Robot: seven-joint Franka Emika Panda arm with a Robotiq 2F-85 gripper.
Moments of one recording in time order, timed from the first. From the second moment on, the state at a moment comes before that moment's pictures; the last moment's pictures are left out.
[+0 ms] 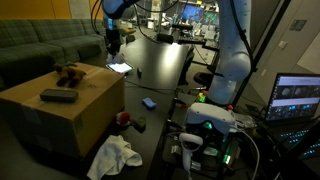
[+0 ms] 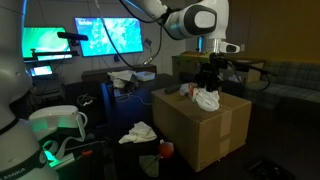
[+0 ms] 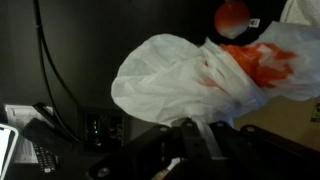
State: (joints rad) arm -0.07 0.36 0.00 -1.74 -0.02 2.05 -0.19
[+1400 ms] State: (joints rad) arm -0.27 0.62 -0.04 -1.88 0.10 2.43 -0.27
